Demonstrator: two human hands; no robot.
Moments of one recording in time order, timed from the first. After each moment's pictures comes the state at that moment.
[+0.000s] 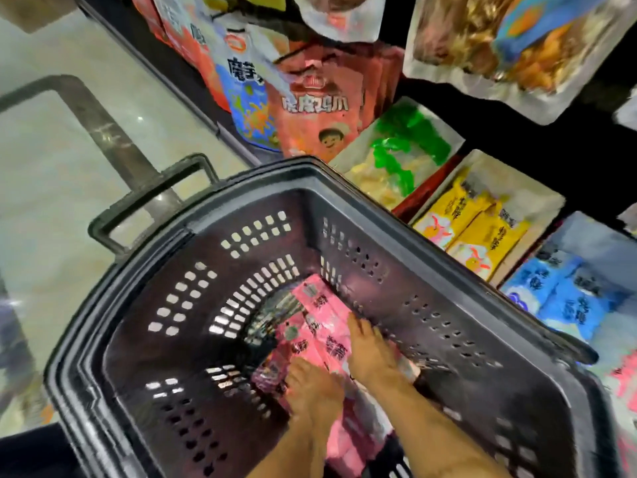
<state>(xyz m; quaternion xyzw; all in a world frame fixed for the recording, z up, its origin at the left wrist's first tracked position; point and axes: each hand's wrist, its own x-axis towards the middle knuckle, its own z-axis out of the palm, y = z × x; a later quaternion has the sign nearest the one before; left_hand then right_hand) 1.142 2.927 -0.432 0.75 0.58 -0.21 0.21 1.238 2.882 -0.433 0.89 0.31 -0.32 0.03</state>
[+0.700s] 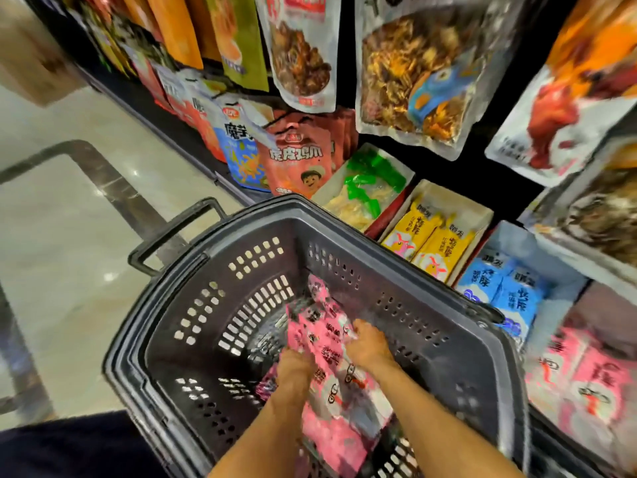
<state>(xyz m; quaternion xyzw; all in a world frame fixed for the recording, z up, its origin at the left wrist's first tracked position) 1.140 2.971 -0.352 0.59 0.60 -0.13 0.52 1.243 2.872 -0.352 0.88 0.11 -0.38 -0.26</state>
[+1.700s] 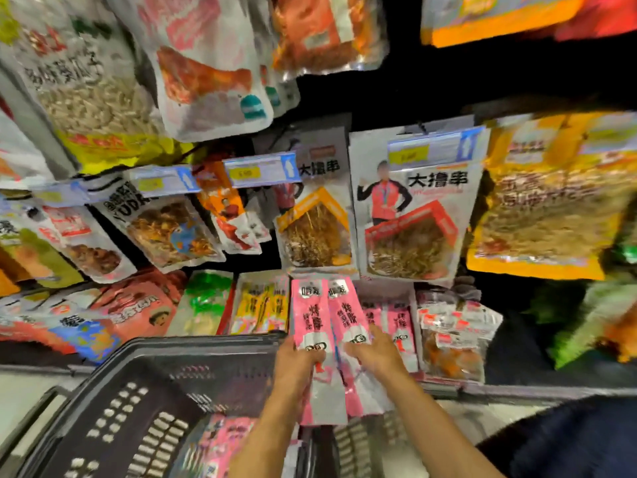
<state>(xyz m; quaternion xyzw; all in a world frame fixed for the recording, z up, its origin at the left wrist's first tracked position) 1.204 2.728 -0.143 0.68 0.24 -0.08 0.68 1.211 2.574 -0.157 0.71 -0.19 -0.16 -0.66</state>
